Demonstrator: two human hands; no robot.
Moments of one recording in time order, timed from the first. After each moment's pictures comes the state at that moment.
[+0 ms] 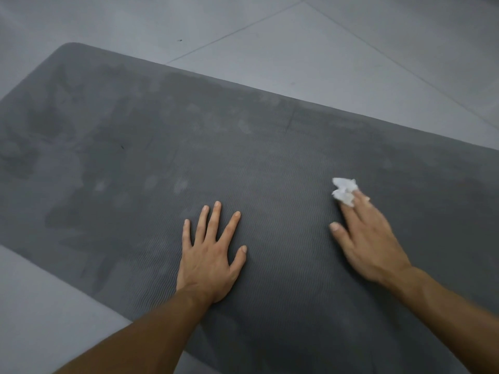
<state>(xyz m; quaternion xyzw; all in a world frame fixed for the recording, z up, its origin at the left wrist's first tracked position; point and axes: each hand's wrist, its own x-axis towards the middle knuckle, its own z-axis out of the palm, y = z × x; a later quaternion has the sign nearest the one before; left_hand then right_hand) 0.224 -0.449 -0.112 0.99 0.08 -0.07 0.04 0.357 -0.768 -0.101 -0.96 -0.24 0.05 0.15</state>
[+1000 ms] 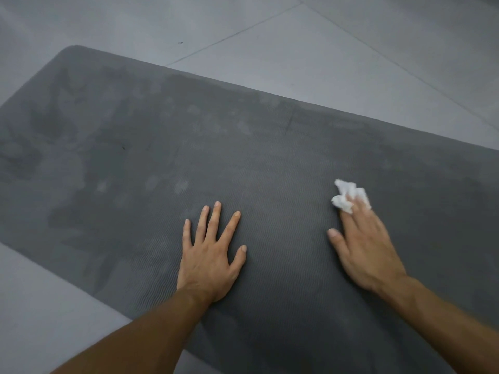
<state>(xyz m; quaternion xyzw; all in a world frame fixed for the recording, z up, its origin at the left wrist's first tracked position) 0.224 -0.449 -0.113 0.99 0.07 -0.07 0.04 0.340 -0.764 -0.108 -0.96 -0.22 0.02 0.15</state>
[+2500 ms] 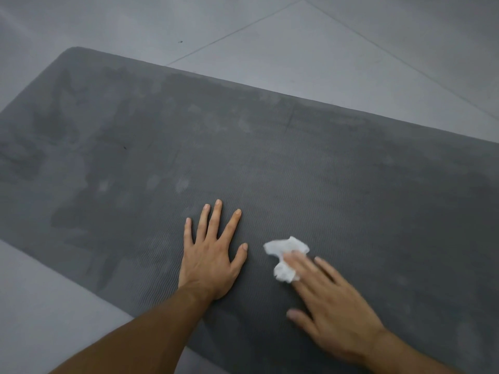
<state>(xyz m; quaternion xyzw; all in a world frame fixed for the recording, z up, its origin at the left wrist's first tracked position) 0.225 -0.450 -0.111 0.99 0.08 -0.07 0.03 0.241 -0.735 -0.112 -0.89 -0.45 0.02 0.06</state>
